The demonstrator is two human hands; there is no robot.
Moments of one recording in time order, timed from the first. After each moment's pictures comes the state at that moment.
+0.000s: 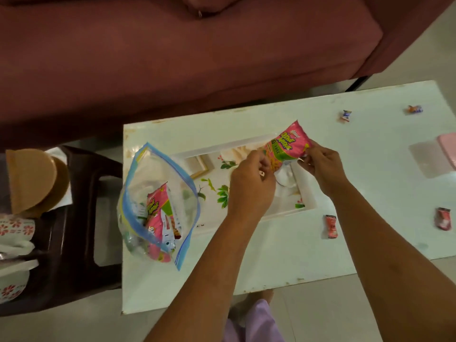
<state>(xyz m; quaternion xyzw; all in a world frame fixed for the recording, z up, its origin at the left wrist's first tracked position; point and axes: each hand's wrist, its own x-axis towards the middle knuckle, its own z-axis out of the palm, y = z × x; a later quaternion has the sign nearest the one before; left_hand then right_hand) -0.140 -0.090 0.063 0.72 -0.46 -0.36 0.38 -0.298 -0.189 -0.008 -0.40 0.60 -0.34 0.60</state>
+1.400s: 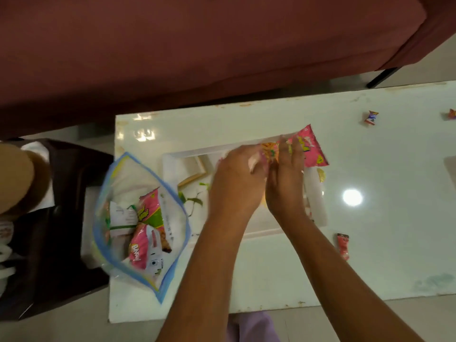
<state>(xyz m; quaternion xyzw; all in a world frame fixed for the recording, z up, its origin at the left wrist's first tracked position) -0.111 -0.125 0.060 0.79 -0.43 -0.33 0.29 -0.203 -0.156 -0.002 -0.67 0.64 -0.20 0.33</state>
